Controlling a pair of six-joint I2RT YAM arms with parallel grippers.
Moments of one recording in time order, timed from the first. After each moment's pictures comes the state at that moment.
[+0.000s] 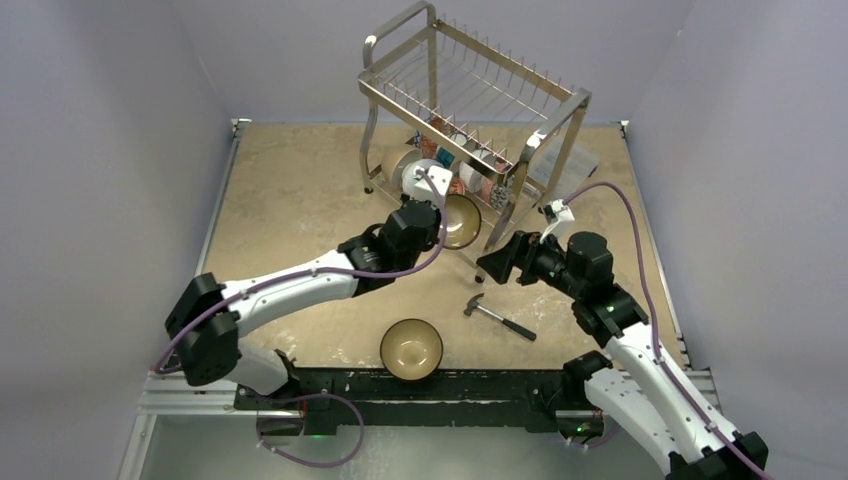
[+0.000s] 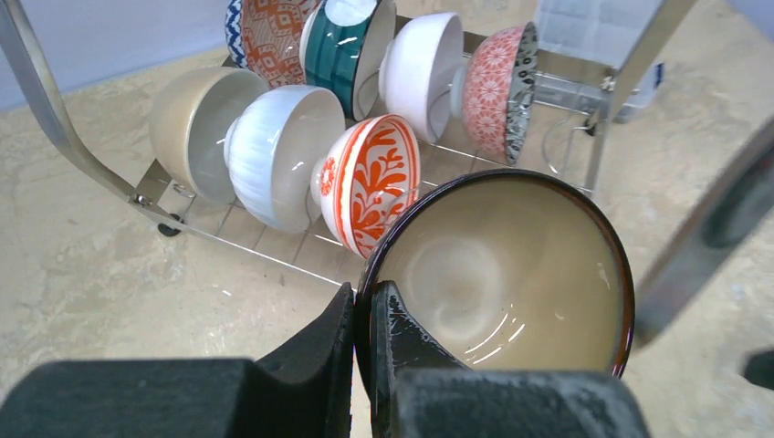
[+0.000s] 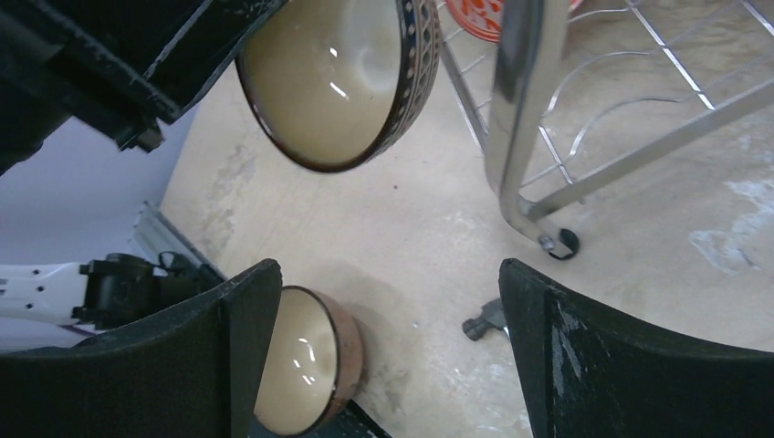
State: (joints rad) left arm -0.97 1.49 1.09 0.05 -0.61 -0.14; right arm 0.40 0.68 0.58 -0.26 -0.33 0.55
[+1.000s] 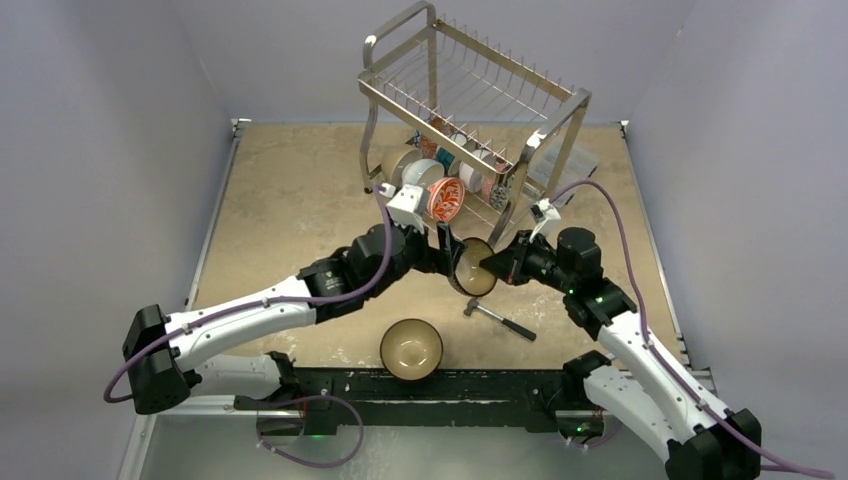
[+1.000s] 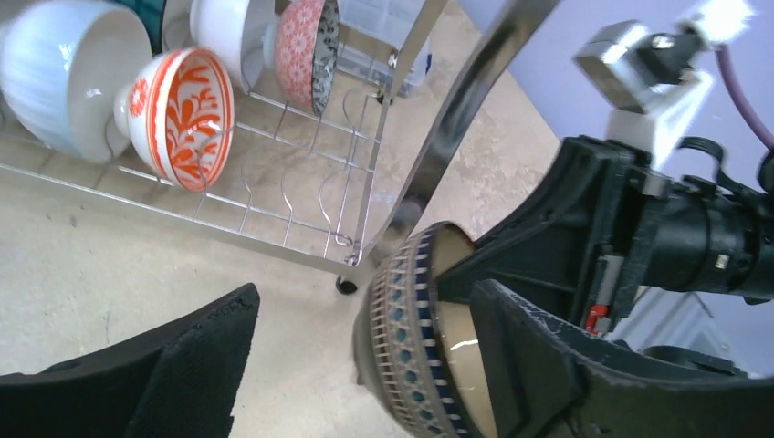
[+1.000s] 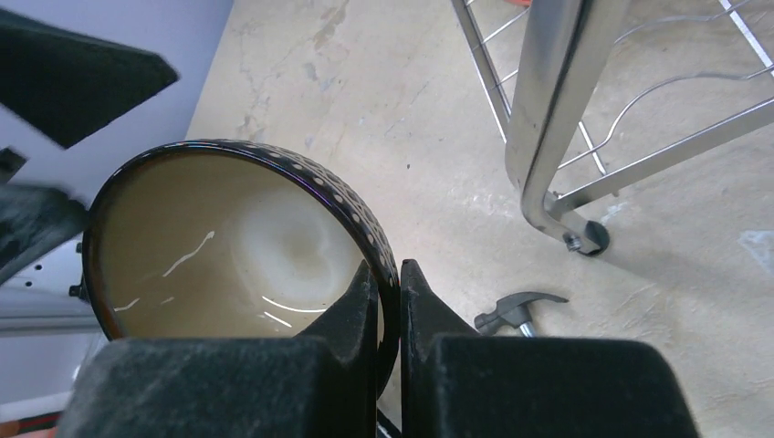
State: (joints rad) left arm -1.10 1.20 0.95 0.00 -0.44 -0.47; right arm 0.41 0.80 0.55 -0.15 -0.43 0.58
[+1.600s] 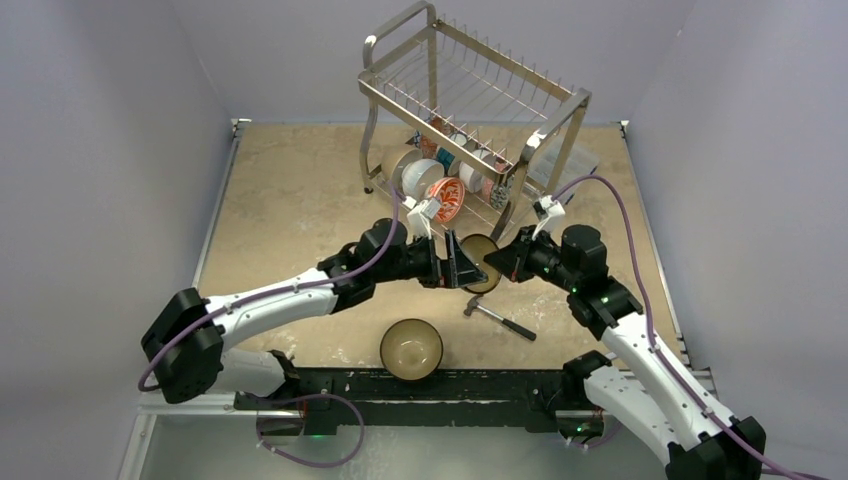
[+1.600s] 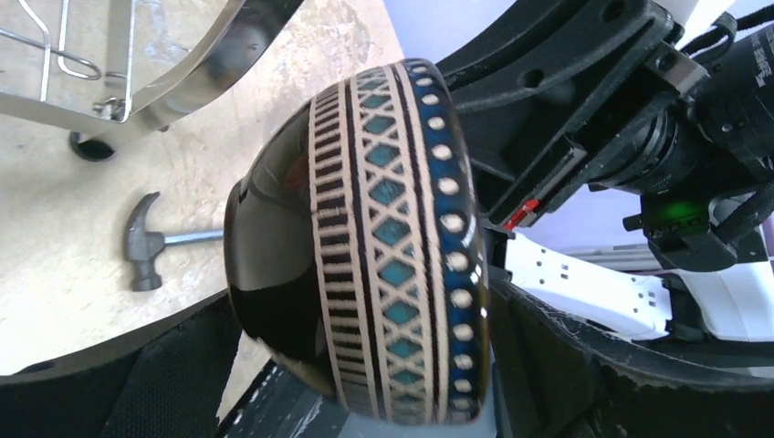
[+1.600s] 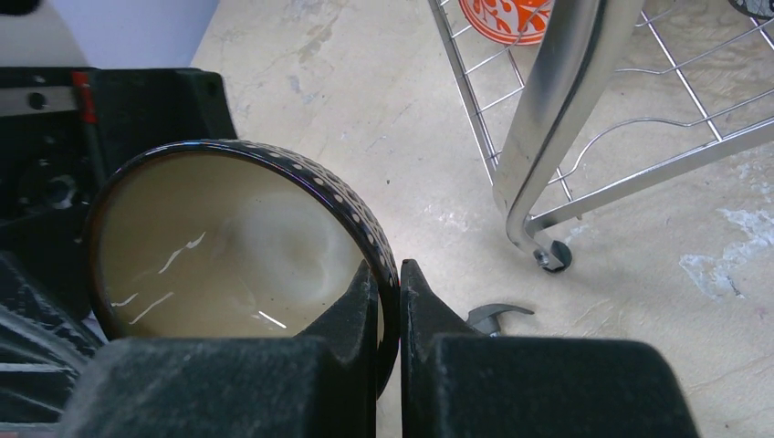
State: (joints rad) left arm -0.92 1.30 0.83 0.17 0.30 -0.94; right arm 0.41 0.76 0.60 -0.21 -0.39 0.48
